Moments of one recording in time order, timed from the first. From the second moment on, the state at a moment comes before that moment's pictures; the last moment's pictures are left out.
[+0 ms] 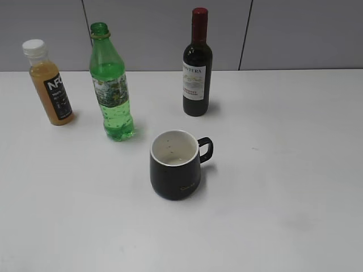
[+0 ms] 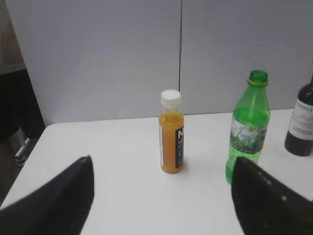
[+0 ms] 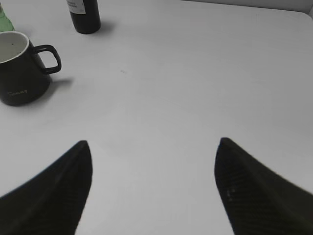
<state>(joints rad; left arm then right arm) 0.04 0.23 -0.52 -0.28 0.56 0.25 0.13 0.00 -0.41 0.10 0.94 -0.09</state>
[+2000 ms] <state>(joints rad) -0.33 1.80 -0.55 0.05 -0.92 -0.05 0.13 0.00 -0.41 0.10 0.94 -0.09</state>
